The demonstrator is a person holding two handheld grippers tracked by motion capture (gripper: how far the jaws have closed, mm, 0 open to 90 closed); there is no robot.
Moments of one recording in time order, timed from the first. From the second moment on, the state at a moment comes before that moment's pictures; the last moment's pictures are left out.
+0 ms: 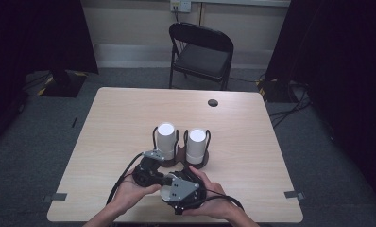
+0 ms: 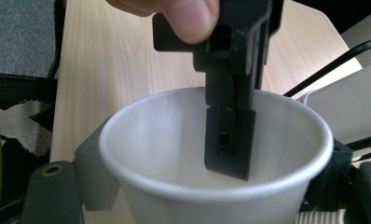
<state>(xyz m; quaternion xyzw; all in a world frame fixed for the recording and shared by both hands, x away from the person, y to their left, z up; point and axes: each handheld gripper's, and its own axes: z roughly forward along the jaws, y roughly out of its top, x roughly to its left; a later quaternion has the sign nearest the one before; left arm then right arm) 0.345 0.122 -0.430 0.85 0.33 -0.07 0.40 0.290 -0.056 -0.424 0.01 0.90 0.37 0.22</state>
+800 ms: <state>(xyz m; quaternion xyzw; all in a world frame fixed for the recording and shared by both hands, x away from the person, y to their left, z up) 0.334 0.141 -0.428 0.82 0.35 0.03 0.45 0.301 -0.067 -0.425 0.06 0.89 0.39 0.21</state>
